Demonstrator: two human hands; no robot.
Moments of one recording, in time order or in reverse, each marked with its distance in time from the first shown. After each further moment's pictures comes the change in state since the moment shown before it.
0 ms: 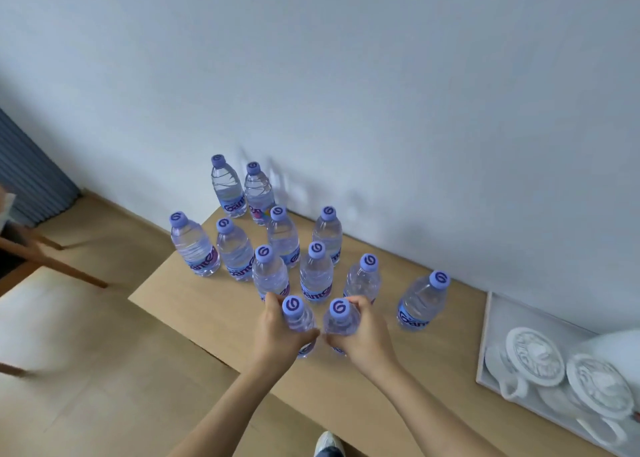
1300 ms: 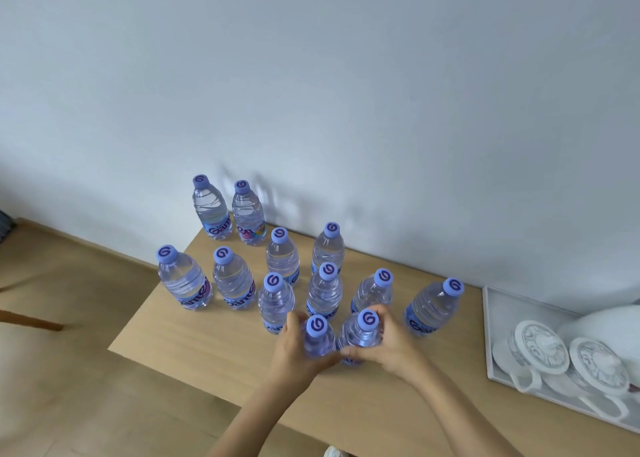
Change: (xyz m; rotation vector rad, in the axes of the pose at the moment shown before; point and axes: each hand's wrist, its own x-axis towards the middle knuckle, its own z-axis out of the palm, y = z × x) left_hand 0.037 -0.018 -0.017 0.029 -0.288 0.100; right_hand 0.016 -0.015 -0.009 -0.051 -0.054 0.080
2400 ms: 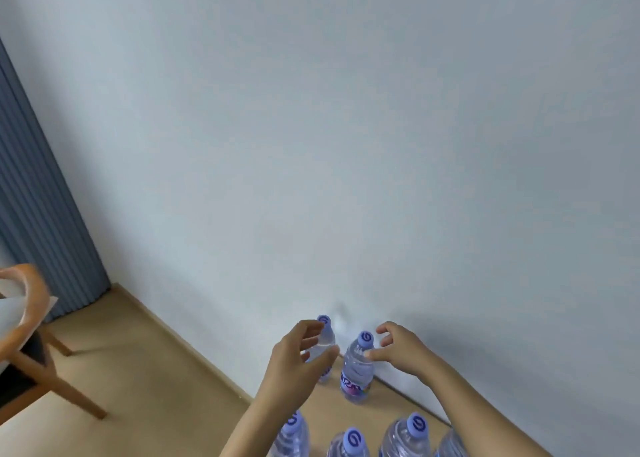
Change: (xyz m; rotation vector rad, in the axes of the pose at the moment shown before) left_hand 0.132 0.081 -0.271 -0.150 0.274 0.099; right_hand 0.236 -0.260 0.069 -0.359 -0.157 -0.081
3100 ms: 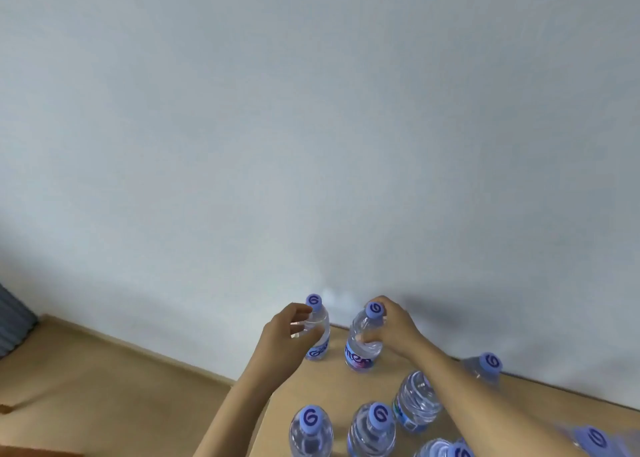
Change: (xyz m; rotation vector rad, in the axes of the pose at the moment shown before) left_hand 0.068 -0.043 -0.029 0.137 -0.298 -0.036; right_hand 0.029 0.029 0.062 0.299 0.292 0.052
